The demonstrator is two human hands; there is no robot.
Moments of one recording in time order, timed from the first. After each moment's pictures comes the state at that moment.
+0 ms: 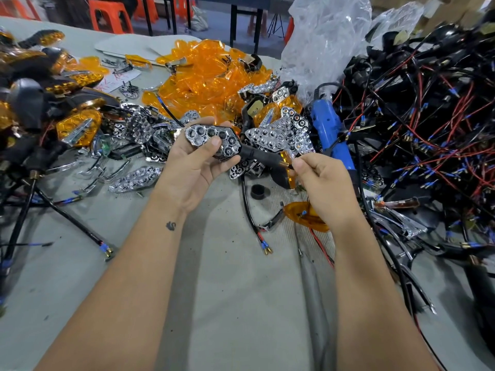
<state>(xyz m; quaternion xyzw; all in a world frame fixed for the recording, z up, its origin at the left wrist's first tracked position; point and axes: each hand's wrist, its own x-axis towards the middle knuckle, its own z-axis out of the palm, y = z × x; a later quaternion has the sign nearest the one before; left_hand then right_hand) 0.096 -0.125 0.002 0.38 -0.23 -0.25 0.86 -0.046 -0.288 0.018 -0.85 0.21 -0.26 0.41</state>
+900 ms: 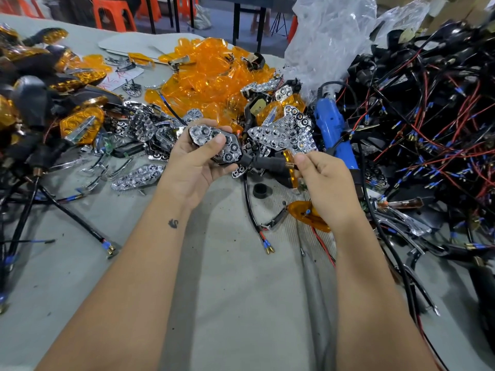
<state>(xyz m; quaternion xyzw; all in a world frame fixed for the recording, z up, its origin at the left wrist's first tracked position) 0.099 -0.125 -0.002 0.41 -0.23 -0.22 0.85 -0.043 -0.288 0.015 -0.84 0.21 -0.26 0.42</state>
